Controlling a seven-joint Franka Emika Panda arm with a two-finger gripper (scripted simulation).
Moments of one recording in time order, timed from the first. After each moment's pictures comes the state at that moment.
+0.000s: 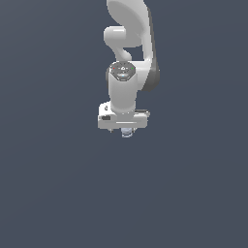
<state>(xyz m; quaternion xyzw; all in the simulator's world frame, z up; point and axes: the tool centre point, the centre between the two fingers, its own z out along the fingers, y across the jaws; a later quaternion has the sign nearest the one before) -0.025 -0.006 0.149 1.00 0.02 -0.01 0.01</state>
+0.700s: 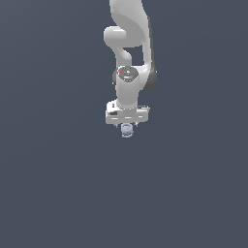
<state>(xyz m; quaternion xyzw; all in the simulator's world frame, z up) -0.092 0.013 0.100 1.00 0.05 0.00 0.00</state>
